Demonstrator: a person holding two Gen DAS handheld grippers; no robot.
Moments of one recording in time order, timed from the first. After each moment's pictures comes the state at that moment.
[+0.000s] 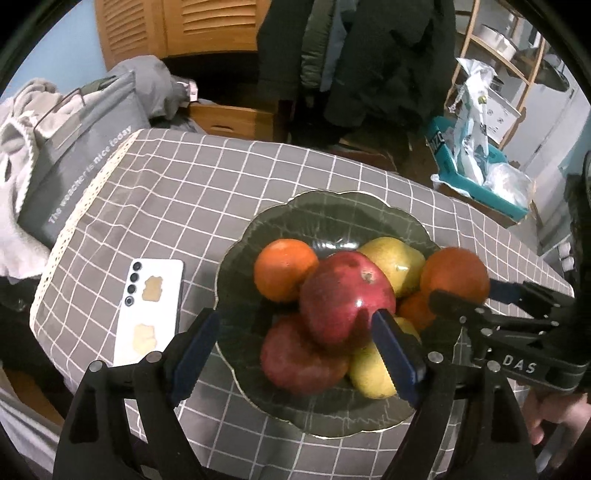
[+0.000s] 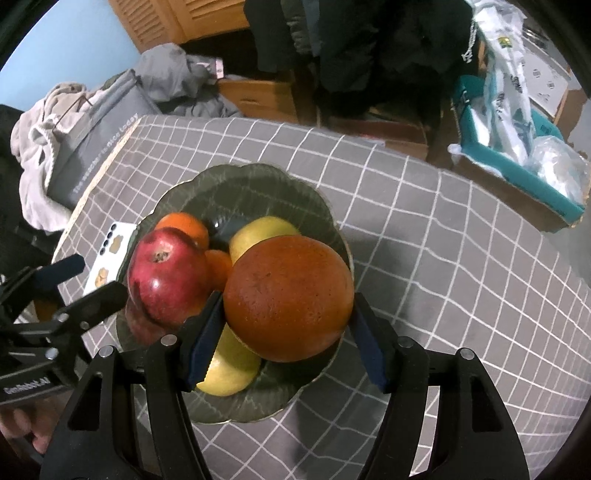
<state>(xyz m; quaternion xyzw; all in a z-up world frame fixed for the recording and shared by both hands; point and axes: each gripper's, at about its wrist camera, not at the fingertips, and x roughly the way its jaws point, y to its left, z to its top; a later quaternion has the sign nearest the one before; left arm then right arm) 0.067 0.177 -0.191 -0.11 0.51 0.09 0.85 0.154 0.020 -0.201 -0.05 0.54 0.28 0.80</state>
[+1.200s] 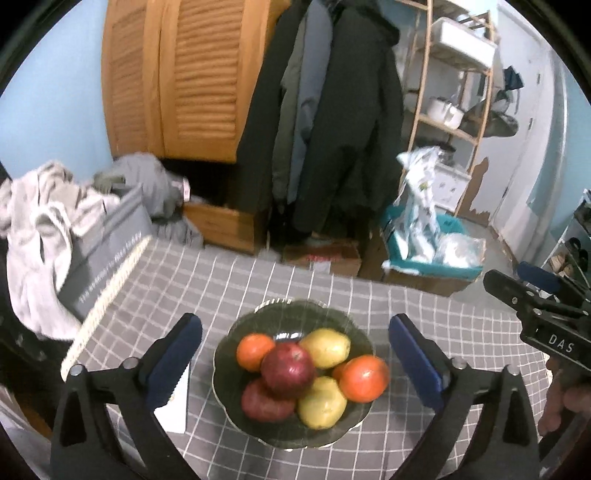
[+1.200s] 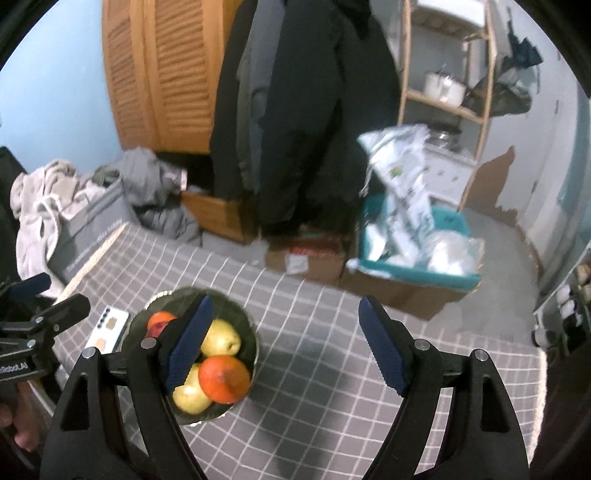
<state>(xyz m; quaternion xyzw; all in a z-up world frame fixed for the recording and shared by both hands) 0.030 0.134 -0.052 -0.08 0.35 0.07 0.93 0.100 -0.066 -0.034 -0.06 0.33 0.18 0.92</state>
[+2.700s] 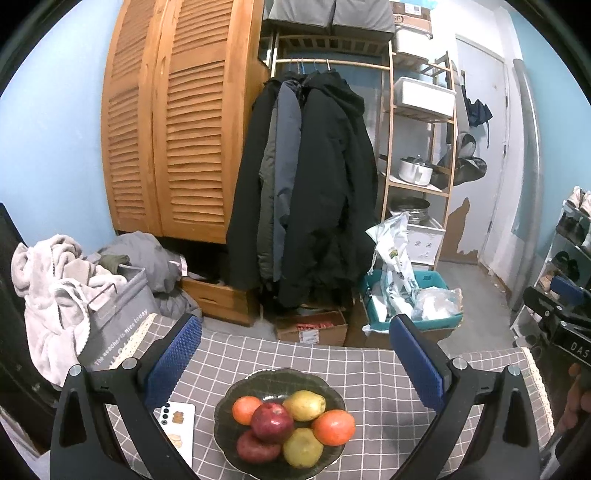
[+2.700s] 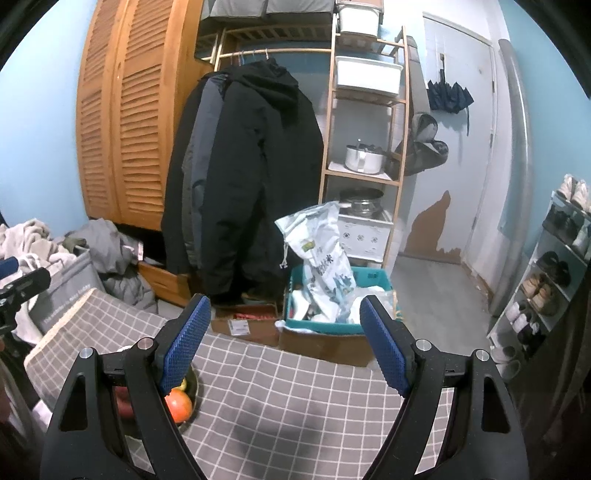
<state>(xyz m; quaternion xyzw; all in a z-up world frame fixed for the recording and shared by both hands) -0.002 0.094 0.031 -0.04 0.24 0.07 0.97 0.040 -0.156 0.037 -0.04 0.21 0.10 0.97</state>
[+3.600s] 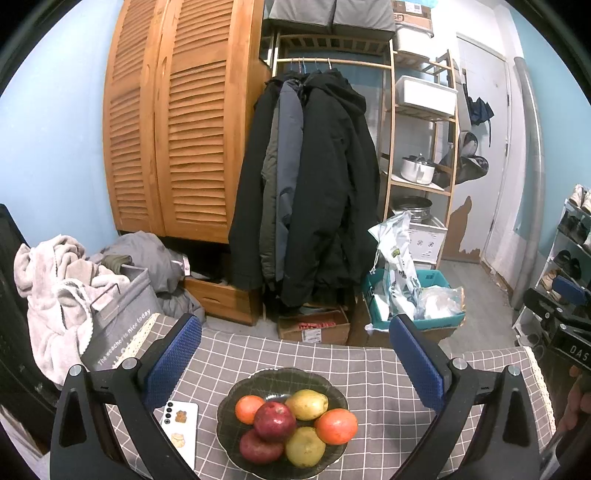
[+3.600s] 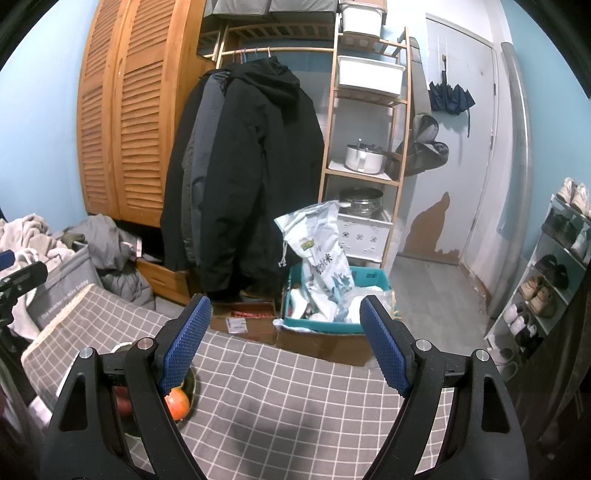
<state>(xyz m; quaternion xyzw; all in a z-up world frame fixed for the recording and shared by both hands) -0.003 0.097 0.030 -0.04 0.24 0.08 0.97 0.041 -0.157 0.035 -0.05 0.21 0.10 0.97</state>
